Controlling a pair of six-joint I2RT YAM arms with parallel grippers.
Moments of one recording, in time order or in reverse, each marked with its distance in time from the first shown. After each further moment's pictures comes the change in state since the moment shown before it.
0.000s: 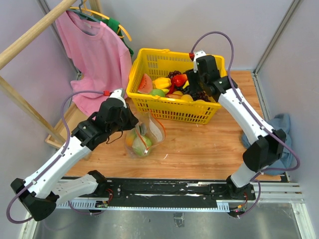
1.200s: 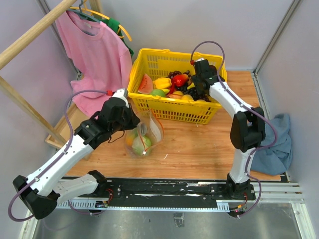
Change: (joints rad) left arm 0.000 0.023 -0.014 0.036 0.015 0.022; right arm -0.139 0.362 0.024 0.135 0.233 -0.143
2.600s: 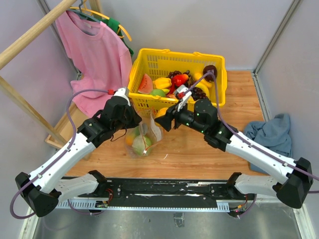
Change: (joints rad) left arm 0.000 0.036 0.000 0.038 -0.006 -0.032; right arm 0.500 -0.832 -0.693 0.518 -0.636 0.398
